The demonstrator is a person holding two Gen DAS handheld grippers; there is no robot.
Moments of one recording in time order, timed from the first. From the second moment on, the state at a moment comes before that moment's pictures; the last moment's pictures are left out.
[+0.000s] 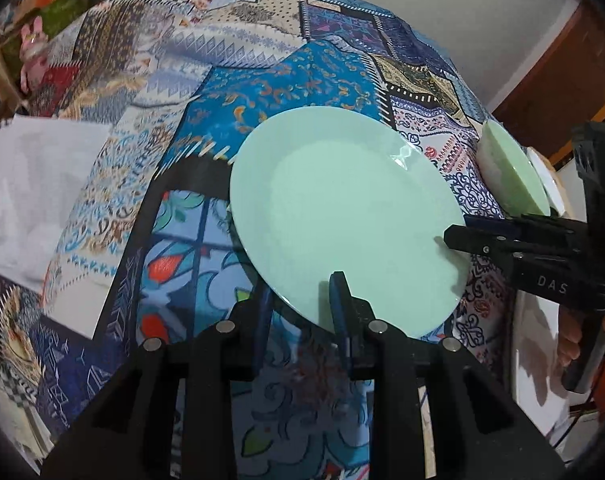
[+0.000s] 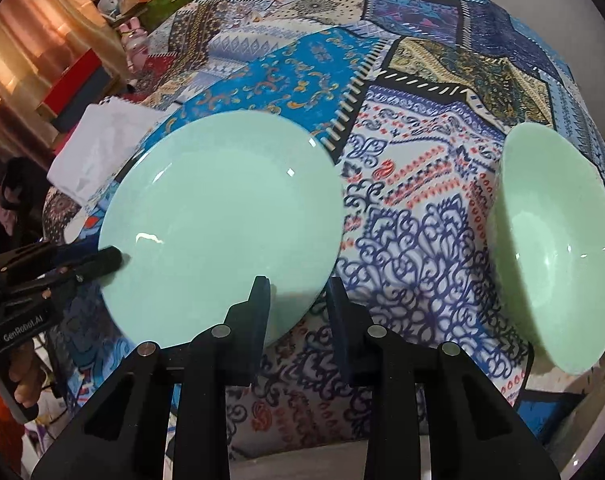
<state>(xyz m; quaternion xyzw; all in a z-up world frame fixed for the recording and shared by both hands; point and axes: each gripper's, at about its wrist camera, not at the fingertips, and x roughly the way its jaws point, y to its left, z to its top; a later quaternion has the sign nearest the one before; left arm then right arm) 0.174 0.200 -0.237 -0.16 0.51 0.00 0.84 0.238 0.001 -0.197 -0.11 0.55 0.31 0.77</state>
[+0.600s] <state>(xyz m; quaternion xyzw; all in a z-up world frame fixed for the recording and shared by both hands) 0.220 0.226 -0.249 -0.19 0.51 0.02 0.84 0.256 0.008 -0.208 -0.07 0.57 0.31 0.76</state>
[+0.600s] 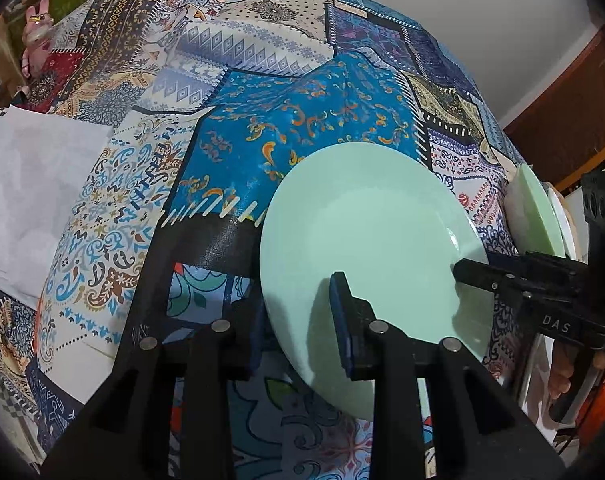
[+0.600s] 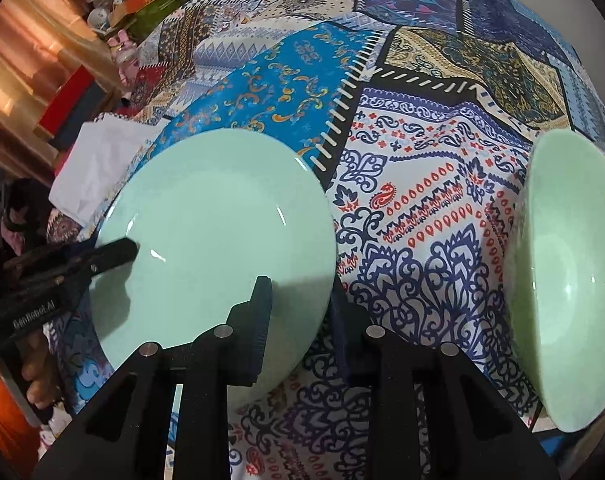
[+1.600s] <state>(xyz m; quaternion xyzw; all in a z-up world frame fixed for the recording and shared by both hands) 0.145 0.169 -0.163 -0.15 0.46 -0.01 0.88 0.190 -0.051 -0.129 -0.06 0.49 0.32 0.81</state>
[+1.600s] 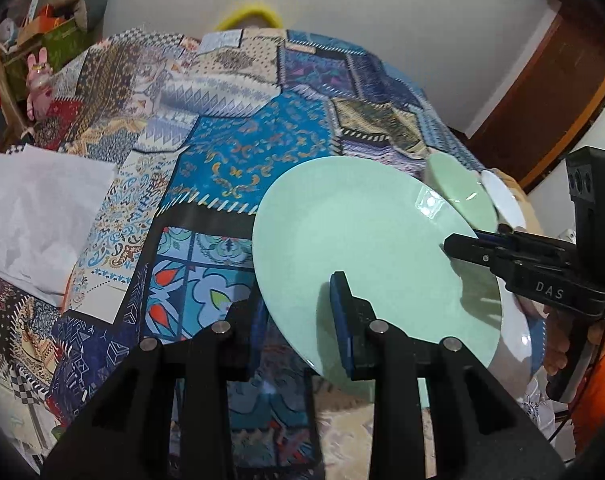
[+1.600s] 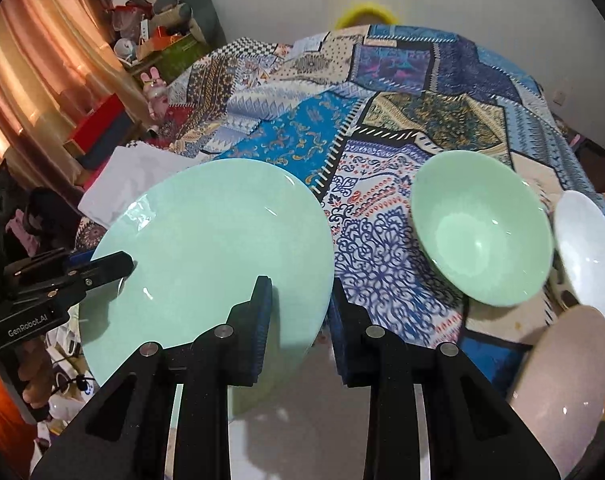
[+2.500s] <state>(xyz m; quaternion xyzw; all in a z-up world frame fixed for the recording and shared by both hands) 0.090 0.079 -0.123 -0.12 0.44 -0.06 0.89 0.128 -0.147 -0.108 0.00 0.46 0.30 0.83</state>
